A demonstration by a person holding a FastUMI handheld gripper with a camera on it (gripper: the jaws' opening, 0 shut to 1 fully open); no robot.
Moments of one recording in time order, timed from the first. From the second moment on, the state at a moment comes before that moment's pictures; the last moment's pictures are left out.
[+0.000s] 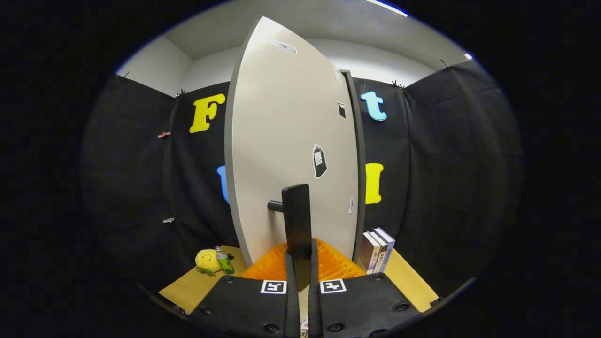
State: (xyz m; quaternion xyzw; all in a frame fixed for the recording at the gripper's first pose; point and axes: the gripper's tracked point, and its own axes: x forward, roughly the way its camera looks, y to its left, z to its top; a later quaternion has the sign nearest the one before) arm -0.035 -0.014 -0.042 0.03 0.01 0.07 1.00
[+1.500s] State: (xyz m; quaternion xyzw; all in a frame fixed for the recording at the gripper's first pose) arm -0.075 -0.187 -0.042 0.08 0.02 0.04 1.00
